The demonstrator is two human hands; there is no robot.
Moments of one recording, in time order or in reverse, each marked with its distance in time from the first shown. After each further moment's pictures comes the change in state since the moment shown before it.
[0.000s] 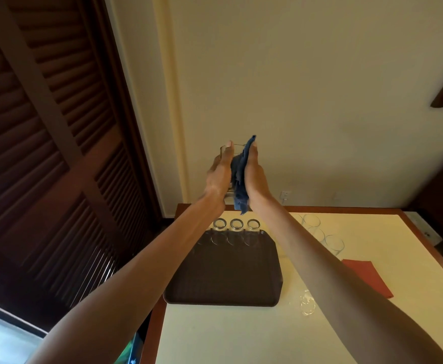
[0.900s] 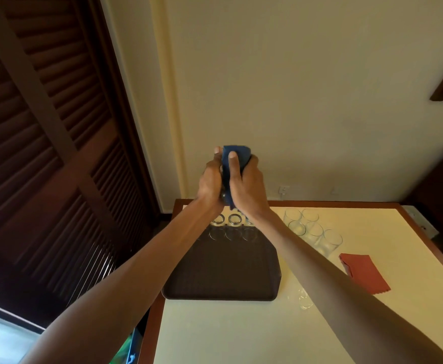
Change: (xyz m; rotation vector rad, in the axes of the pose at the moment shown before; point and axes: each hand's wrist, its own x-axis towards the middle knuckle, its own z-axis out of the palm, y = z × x) left_hand 0.017 -0.028 -0.010 -0.194 -0.006 -0.016; right_hand -0.016 0.023 0.006 -0.231 0.096 -0.323
